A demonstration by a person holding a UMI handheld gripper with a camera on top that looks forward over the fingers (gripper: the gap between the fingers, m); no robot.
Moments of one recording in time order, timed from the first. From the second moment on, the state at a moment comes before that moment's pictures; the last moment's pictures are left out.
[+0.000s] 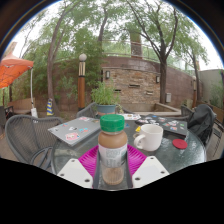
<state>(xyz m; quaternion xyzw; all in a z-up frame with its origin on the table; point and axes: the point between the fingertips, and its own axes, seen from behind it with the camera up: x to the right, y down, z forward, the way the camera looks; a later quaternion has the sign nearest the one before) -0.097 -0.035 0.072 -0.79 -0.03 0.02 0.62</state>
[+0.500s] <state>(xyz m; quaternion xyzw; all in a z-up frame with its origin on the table) -0.088 0.080 0.148 -0.63 0.41 0.55 0.37</state>
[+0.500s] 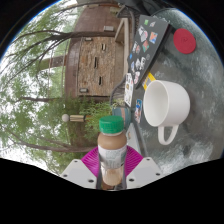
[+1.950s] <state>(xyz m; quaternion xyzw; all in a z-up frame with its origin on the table) 0.207 0.120 0.097 -0.78 -0.06 0.03 0.62</state>
